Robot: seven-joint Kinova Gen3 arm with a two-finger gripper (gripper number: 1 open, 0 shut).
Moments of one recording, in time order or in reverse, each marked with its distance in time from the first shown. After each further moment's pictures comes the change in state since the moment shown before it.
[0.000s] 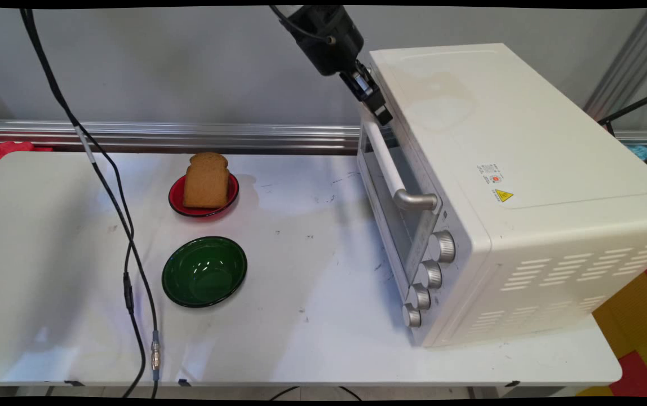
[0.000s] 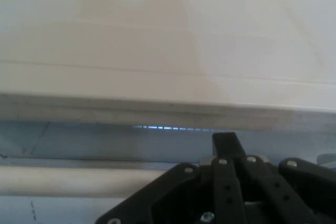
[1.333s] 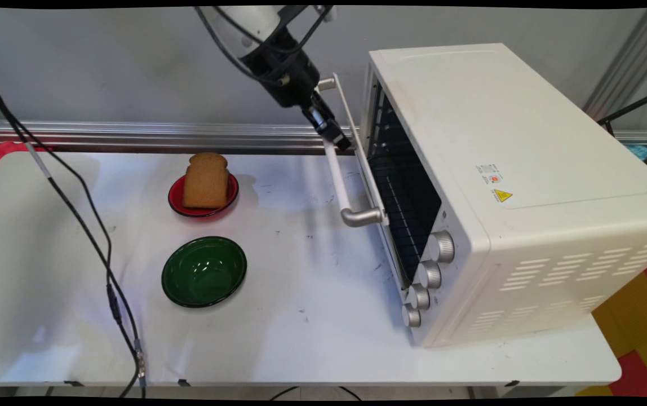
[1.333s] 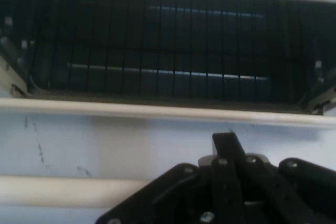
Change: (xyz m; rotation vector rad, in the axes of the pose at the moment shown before) arm -0.072 0.002 0.001 0.039 -0.030 0.009
